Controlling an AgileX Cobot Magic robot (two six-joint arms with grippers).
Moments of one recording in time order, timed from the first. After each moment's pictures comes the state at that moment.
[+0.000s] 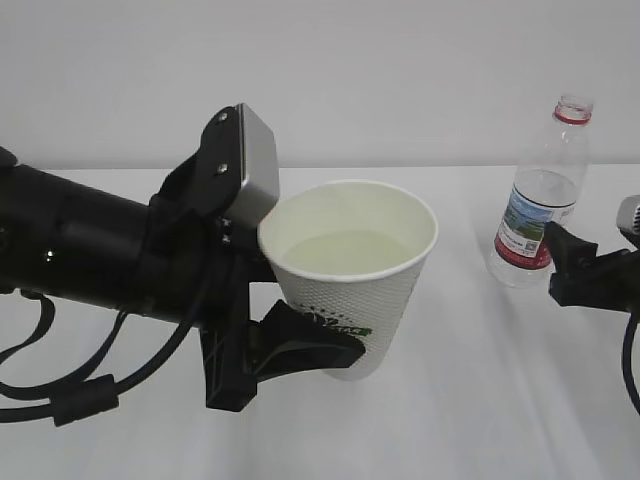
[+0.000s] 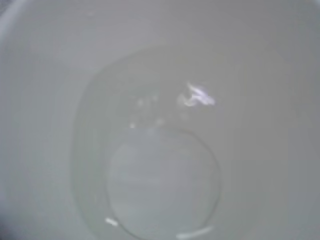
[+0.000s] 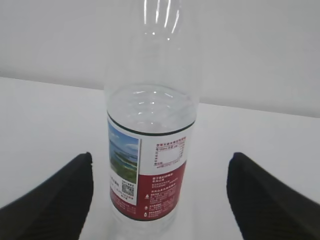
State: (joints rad) left arm -0.64 1.54 -0.82 1.63 -0.64 -1.16; right arm 0.14 1.74 -0.29 0.10 -1.15 -0.14
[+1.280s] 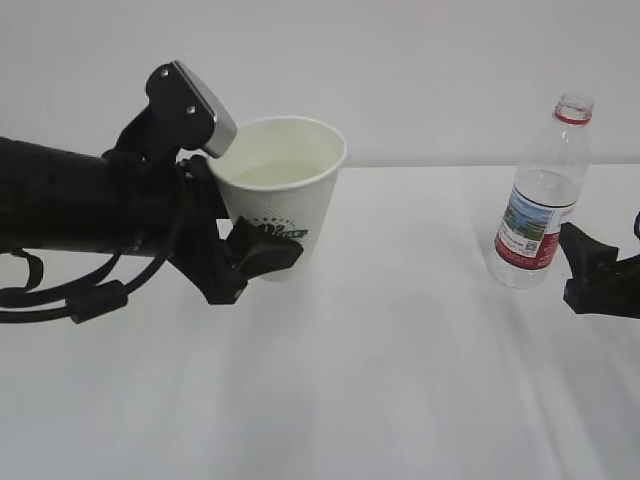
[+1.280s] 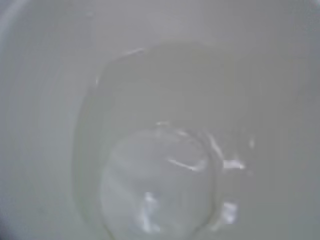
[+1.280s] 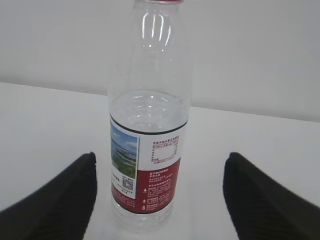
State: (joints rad) left arm -0.56 1.54 -0.83 1.50 -0.34 -1.16; right arm 0.14 1.65 -0.22 0.10 -1.15 -0.14
